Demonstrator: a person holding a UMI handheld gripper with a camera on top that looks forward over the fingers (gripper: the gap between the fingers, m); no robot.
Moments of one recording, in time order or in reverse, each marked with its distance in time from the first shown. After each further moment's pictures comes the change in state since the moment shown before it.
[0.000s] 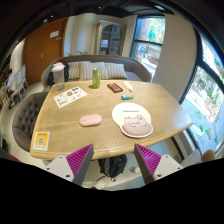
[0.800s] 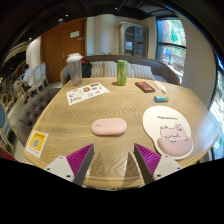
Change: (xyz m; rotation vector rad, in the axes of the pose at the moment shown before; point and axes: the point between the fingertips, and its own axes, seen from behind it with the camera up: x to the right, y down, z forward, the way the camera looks) arm -0.077 -0.003 0.154 0.066 -0.270 -0.086
